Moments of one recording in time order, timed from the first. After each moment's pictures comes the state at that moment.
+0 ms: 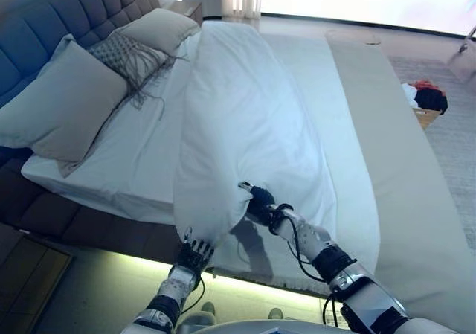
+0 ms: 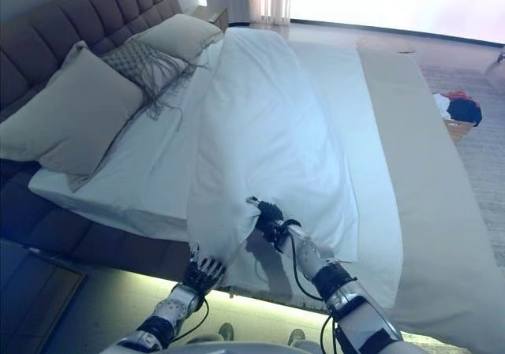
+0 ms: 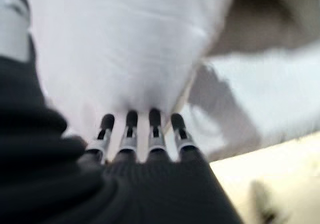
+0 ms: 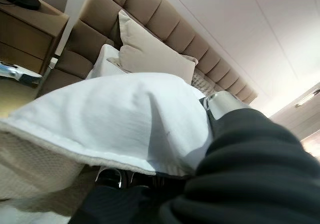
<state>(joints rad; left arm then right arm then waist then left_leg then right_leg) -0.15 0.05 -0.13 1.00 -1.61 0.04 0.03 -0.41 -0.17 0.49 0.54 1.05 0.24 0.03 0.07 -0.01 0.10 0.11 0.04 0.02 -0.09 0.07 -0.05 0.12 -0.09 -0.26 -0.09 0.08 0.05</state>
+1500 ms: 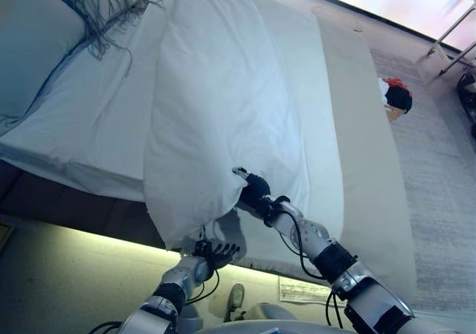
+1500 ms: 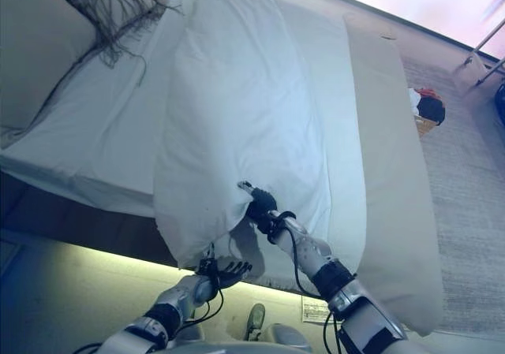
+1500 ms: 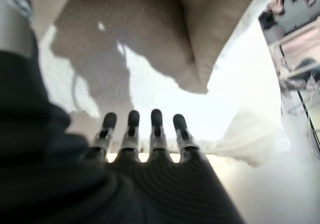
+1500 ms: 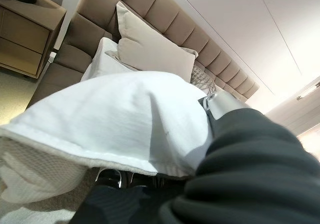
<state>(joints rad) -0.24 0.06 -0.27 1.00 -1.95 0.22 0.17 -0.41 -0.19 0.54 0.40 1.21 0.16 0.03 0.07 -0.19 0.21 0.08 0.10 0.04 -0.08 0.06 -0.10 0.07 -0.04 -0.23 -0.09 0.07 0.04</state>
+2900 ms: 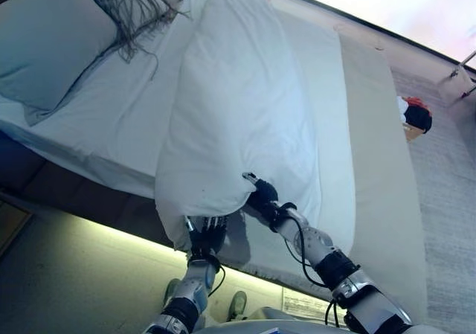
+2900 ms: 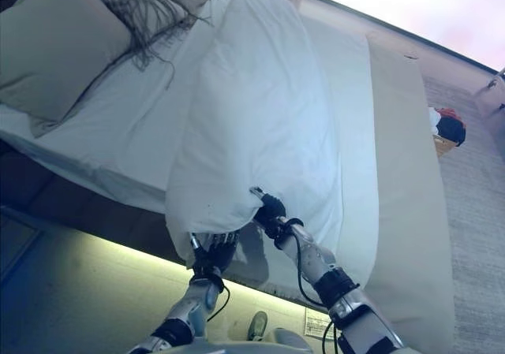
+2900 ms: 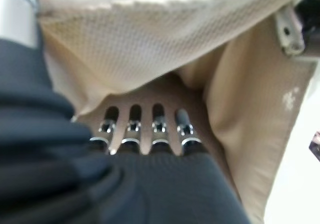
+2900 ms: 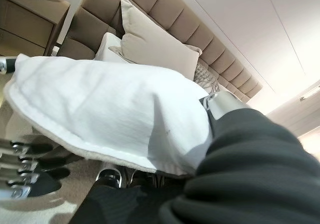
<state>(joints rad) -0.10 -0.02 -0.28 0.79 -1.96 -0.05 -0.40 -0.35 -0.16 0.46 0.45 1.15 0.13 0.04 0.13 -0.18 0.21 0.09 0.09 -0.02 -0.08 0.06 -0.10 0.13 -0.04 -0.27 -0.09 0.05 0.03</state>
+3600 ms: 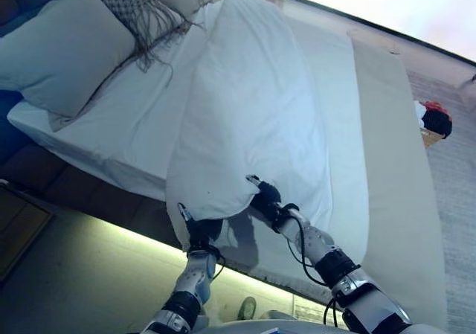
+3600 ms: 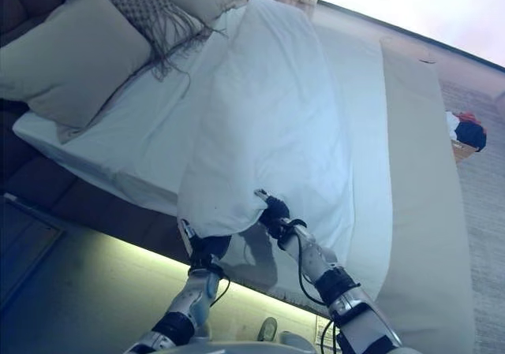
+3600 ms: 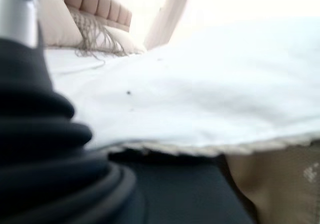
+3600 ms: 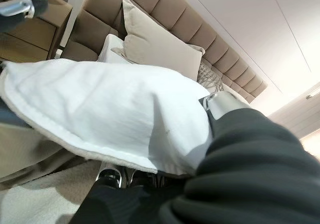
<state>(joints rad) -0.12 -0.03 -0.30 0.69 -1.96 -0.15 -0.45 -0.36 -0.16 0.42 0.52 1.11 0.16 0.03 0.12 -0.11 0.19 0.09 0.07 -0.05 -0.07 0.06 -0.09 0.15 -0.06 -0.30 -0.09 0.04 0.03</state>
